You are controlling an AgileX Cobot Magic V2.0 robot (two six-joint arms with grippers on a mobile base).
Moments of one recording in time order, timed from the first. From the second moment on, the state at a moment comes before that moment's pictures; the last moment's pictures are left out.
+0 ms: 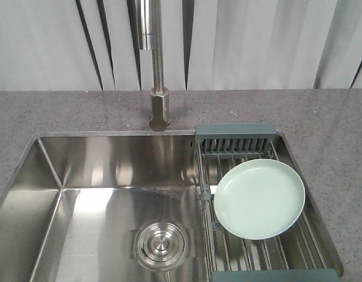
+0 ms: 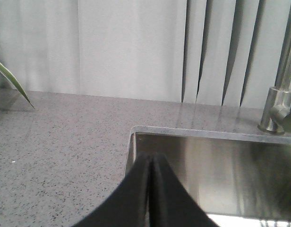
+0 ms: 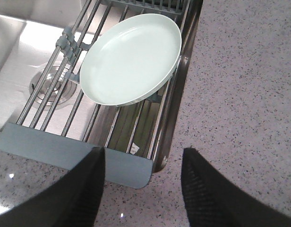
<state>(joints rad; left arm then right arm) 0.02 -0.01 0.02 -0.02 0.08 -0.03 0.09 0.56 -0.75 0.14 1.07 -0.19</state>
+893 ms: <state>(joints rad) 0.02 -0.01 0.02 -0.02 0.08 -0.02 0.09 0.56 -0.75 0.14 1.07 -0.19</state>
